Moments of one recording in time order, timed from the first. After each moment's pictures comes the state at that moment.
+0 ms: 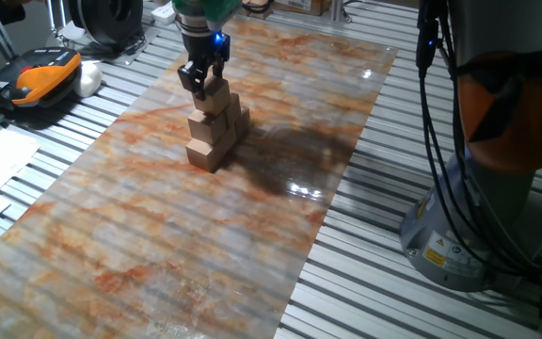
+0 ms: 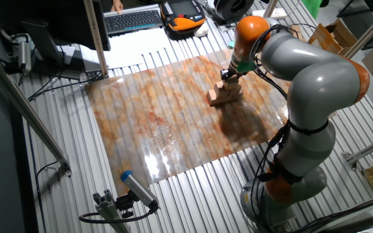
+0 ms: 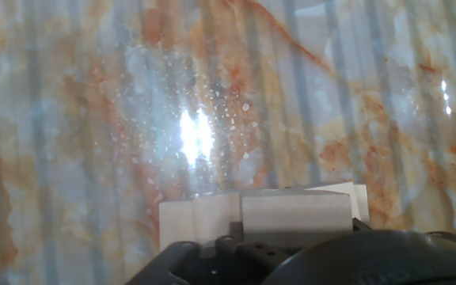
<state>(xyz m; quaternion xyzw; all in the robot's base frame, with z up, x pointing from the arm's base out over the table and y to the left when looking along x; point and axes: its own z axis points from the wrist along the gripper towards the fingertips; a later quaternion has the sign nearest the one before) 0.565 -0.041 0.173 0.05 1.00 -0.04 0.06</state>
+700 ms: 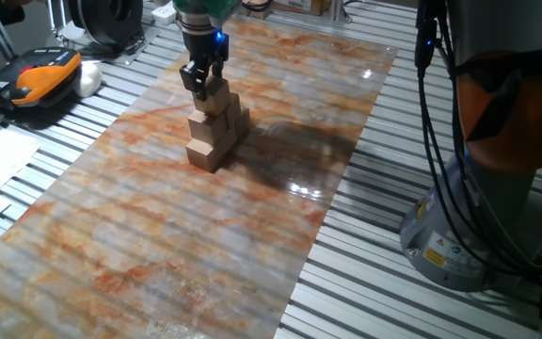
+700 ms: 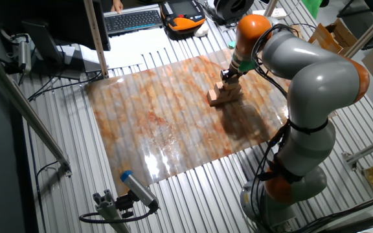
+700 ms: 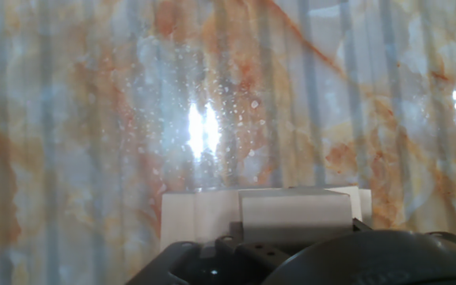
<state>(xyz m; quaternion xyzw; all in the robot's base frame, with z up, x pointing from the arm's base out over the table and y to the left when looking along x) 0.564 -0.041 0.172 0.02 1.00 -0.02 0.05</state>
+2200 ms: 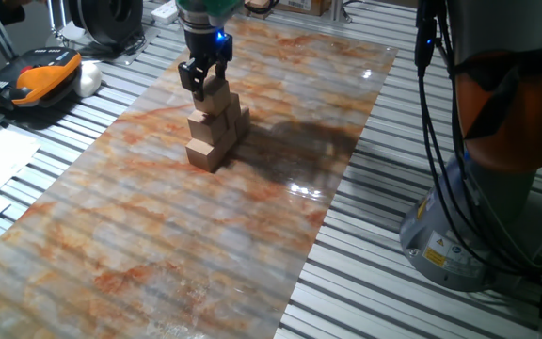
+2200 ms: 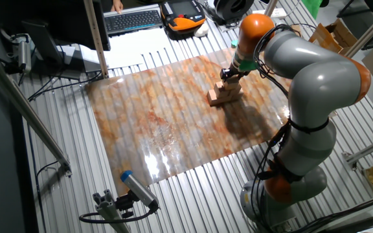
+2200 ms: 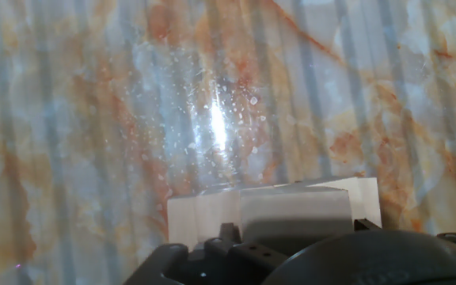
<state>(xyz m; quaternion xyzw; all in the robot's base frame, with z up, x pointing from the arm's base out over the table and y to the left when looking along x) 0.564 -0.042 0.171 0.06 1.00 -0.01 0.05</state>
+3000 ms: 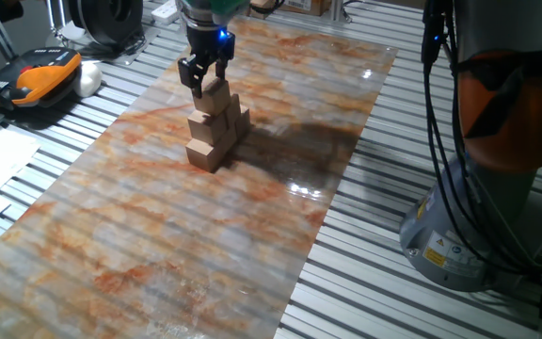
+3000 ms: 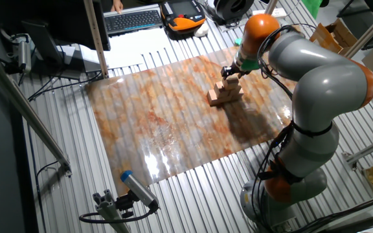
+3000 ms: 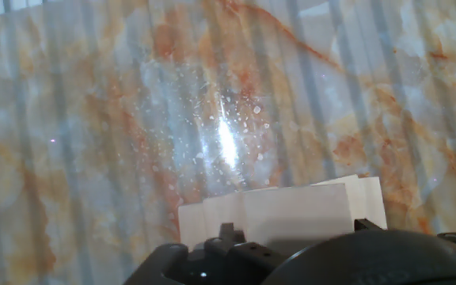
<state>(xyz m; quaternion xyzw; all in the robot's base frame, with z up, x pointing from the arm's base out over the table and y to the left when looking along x) 0.567 -0.044 0.202 0.08 0.99 0.01 0.06</state>
